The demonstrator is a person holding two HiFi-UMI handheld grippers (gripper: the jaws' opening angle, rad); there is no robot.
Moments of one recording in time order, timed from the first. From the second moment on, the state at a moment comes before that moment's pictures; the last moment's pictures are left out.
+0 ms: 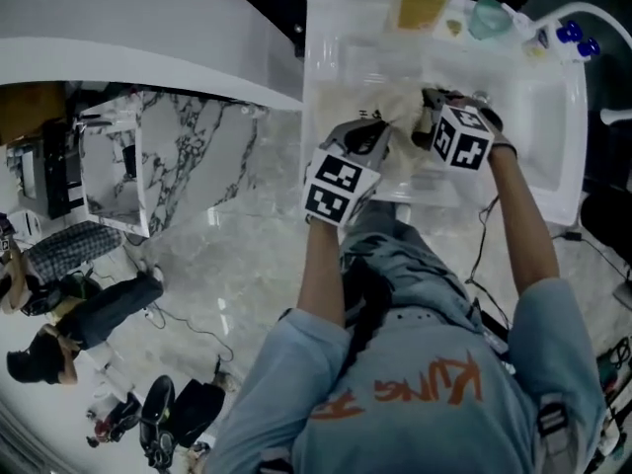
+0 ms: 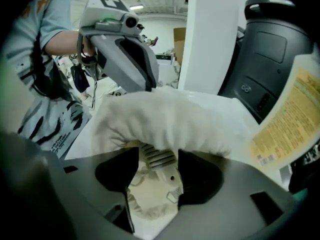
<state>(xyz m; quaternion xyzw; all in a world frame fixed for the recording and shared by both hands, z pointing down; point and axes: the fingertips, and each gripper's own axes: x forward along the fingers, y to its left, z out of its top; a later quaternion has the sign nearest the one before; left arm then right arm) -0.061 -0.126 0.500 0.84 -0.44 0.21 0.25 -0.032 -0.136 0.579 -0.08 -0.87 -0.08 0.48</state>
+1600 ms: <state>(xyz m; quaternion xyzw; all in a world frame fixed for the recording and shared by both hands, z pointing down) -0.164 -0.029 0.582 0.70 -0.50 0.36 0.37 -0.026 -0.110 0.587 -0.08 -0.81 -0.16 0.56</state>
